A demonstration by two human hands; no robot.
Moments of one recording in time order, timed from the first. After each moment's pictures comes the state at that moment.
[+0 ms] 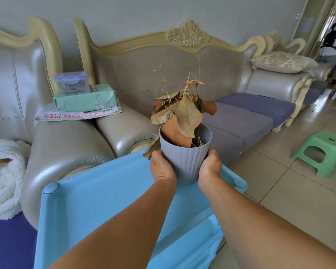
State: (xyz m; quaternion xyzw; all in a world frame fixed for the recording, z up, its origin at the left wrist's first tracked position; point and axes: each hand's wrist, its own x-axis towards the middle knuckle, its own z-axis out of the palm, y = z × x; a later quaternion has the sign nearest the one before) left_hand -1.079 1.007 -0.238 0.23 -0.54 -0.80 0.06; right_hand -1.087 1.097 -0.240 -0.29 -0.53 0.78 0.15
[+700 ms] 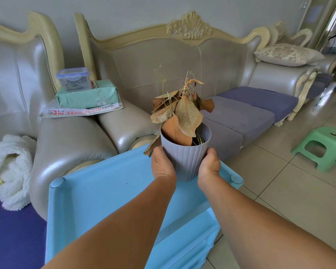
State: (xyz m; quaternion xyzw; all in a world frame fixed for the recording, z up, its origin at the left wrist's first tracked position) left_hand -1.071 1.008 -0.234 0.25 -0.55 -0.79 0.03; right_hand -1.080 1.099 -0.241 -0.29 -0.52 0.79 0.14
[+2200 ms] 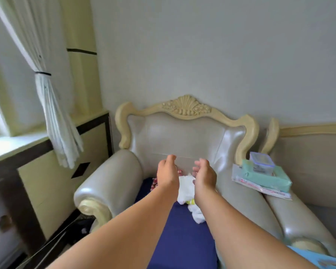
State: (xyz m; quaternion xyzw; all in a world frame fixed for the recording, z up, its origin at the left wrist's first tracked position) left_hand -0.751 0.543 0.109 0.36 -0.49 -0.72 0.34; right_hand -0.800 0.602 0.109 0.03 -0.63 0.76 -0.14
